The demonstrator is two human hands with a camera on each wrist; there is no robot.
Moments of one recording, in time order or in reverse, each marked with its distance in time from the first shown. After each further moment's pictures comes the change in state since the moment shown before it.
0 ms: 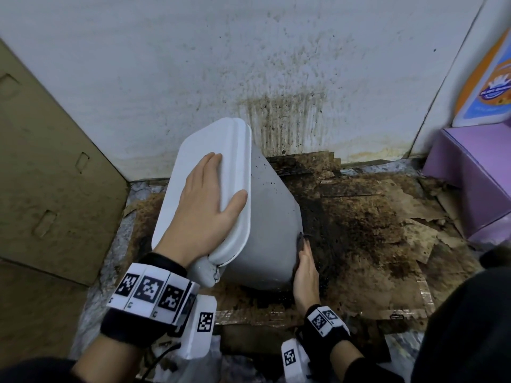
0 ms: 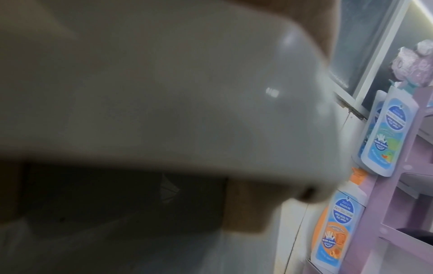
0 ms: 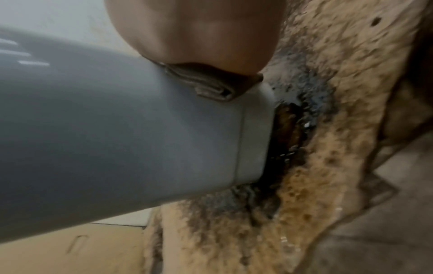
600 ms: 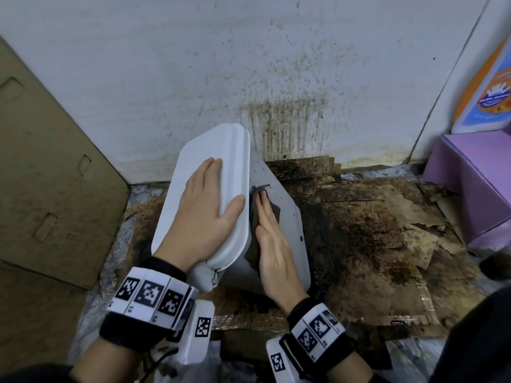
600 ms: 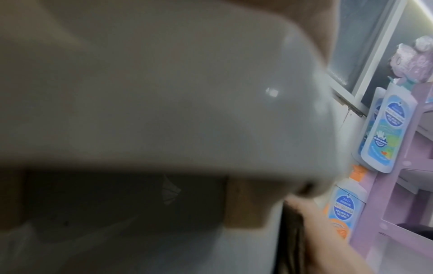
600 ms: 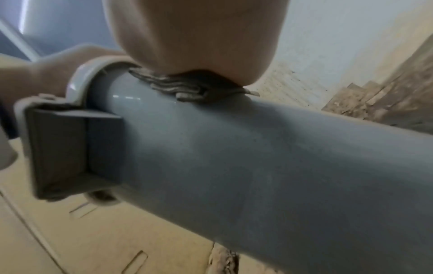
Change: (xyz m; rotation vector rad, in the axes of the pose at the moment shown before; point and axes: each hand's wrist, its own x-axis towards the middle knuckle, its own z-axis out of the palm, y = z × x) left_hand 0.000 -0.004 -0.002 0.012 -0.009 -0.001; right_hand -0.051 -0.120 0.033 -0.108 -0.367 -0.518
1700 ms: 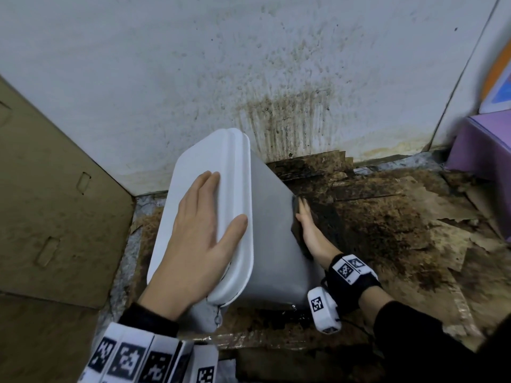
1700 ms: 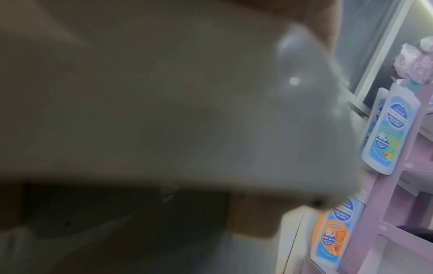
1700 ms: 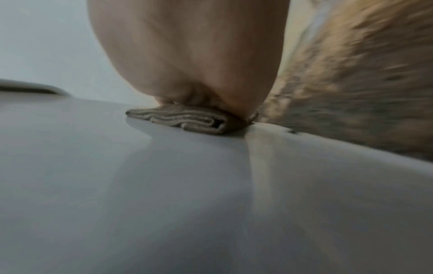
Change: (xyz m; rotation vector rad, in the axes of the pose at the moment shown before) left_hand 0.000 -0.001 -0.001 -0.016 -0.002 0.036; right_hand 0.097 0.106 -0.058 0.111 -0.007 0.506
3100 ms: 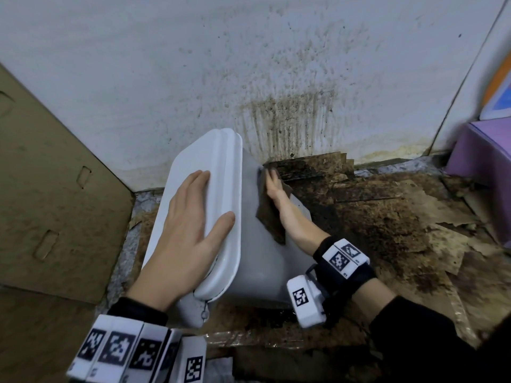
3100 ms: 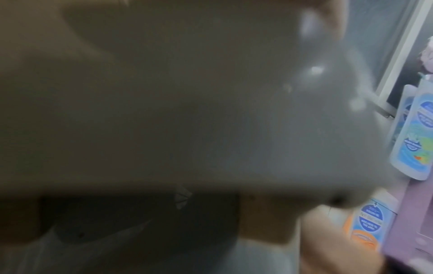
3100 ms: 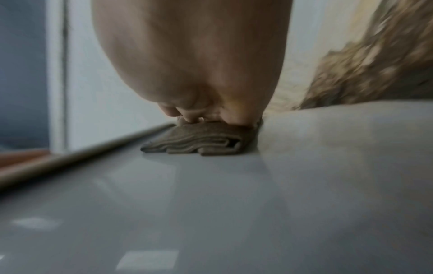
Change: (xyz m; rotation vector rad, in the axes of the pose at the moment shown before) left_hand 0.000 -0.018 -0.008 -0.053 0.018 -0.024; right_hand -0.029 -0.087 0.039 0.052 -0.190 -0.183
